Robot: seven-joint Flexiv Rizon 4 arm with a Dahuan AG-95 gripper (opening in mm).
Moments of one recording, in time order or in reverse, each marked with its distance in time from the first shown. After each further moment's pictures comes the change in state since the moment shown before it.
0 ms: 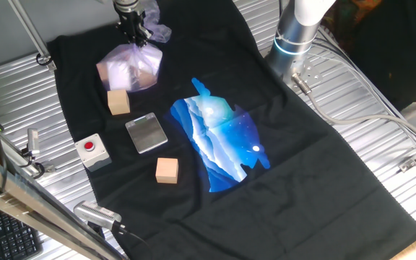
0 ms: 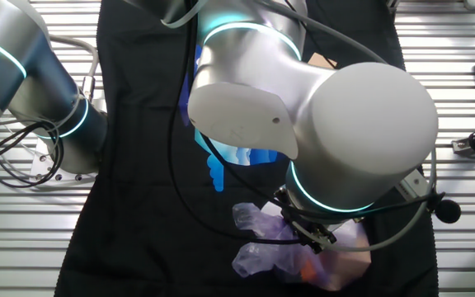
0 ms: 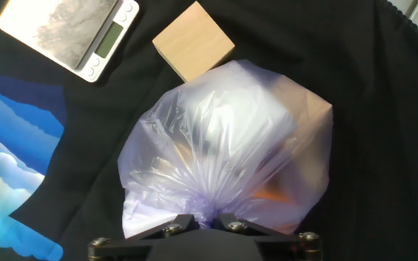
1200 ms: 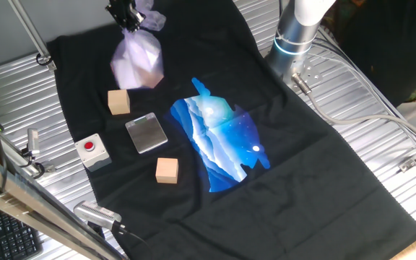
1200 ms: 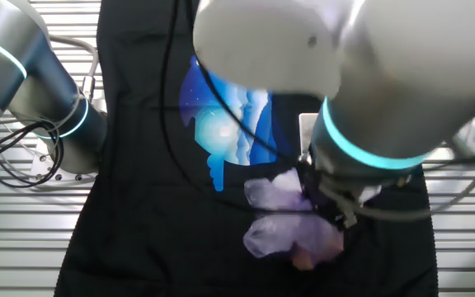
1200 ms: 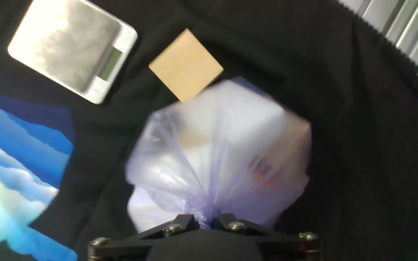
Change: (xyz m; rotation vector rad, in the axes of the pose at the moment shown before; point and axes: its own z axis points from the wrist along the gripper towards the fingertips) arm -0.022 0.013 -0.110 -0.009 0.003 0.040
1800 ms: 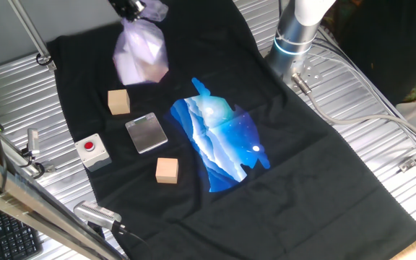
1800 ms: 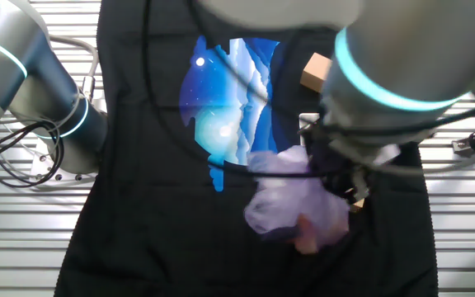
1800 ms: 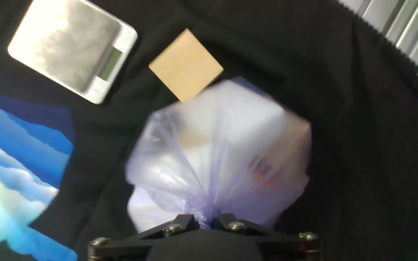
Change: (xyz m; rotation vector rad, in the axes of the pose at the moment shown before) arm -0.023 0.010 -0.046 -0.007 -0.004 0.014
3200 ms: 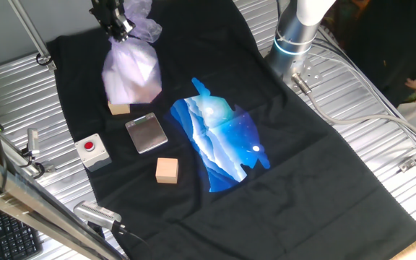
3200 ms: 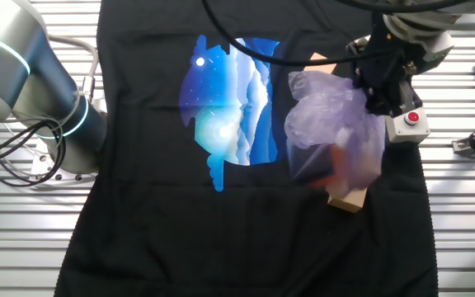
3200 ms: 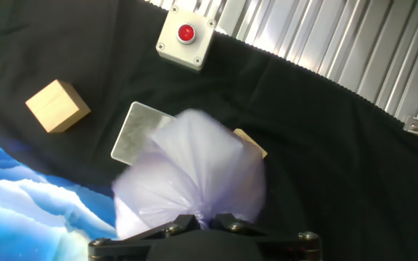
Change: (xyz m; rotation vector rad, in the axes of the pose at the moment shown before) arm -0.085 0.060 -0.038 0.016 -0.017 0.093
